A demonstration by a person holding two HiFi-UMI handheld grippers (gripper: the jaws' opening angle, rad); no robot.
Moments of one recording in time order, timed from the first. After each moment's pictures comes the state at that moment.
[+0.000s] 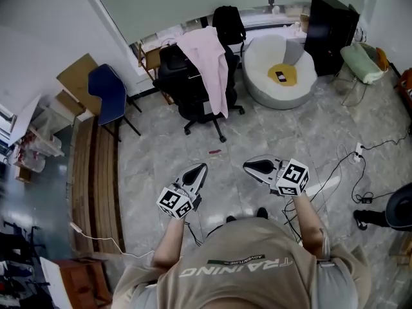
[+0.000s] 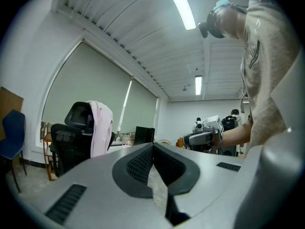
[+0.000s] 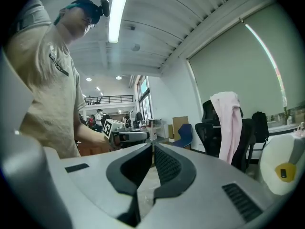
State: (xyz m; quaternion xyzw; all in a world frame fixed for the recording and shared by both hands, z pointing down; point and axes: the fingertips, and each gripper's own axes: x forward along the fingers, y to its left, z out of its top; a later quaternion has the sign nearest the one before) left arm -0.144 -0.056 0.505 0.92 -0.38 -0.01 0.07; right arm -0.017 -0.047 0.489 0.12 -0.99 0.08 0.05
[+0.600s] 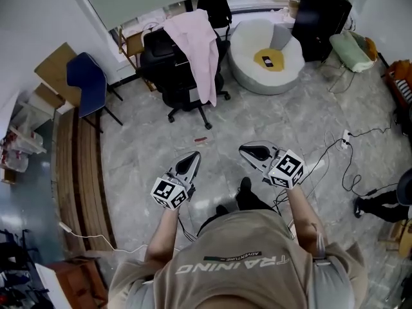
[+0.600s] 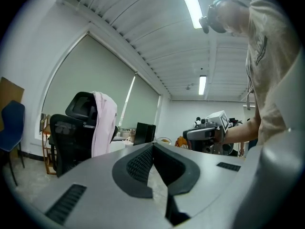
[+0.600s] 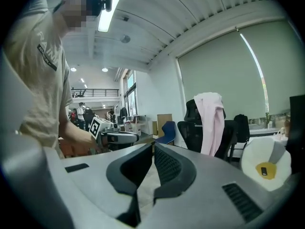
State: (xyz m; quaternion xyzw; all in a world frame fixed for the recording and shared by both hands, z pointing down) left arm -0.154 -0.098 0.529 0.92 -0.37 -0.01 0.09; right arm -0.023 -0.098 0.497 0.22 -0.97 0.07 0.08
